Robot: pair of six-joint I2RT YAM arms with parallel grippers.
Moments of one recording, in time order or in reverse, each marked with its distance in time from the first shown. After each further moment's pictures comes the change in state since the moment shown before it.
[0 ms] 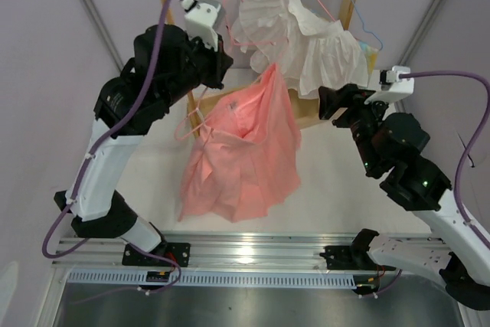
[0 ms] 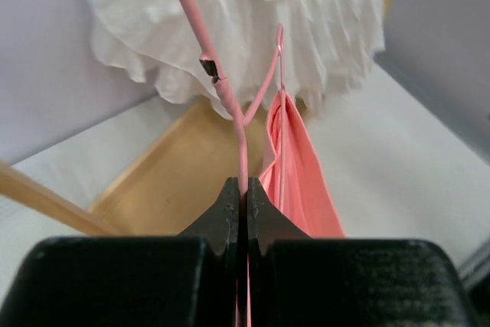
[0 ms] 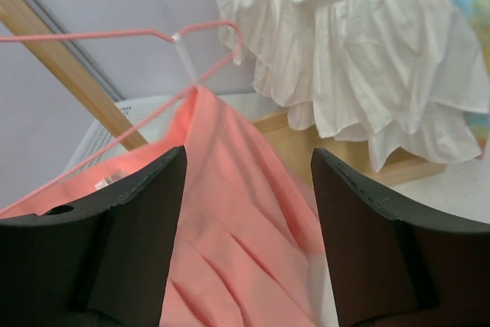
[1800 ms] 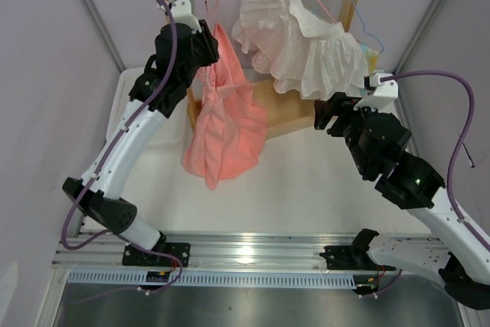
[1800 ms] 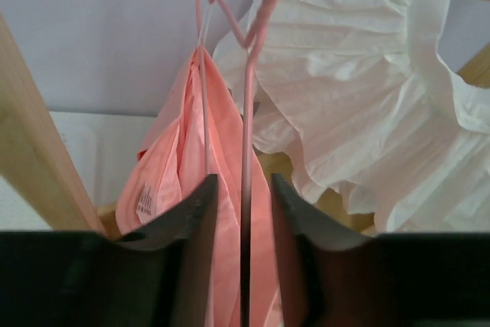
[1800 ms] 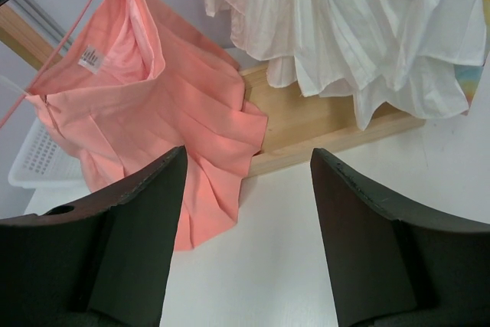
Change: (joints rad) left arm 0.302 0.043 -0.402 0.533 -0.153 -0.268; right arm -0.008 0.013 0.011 -0.168 0.018 0.071
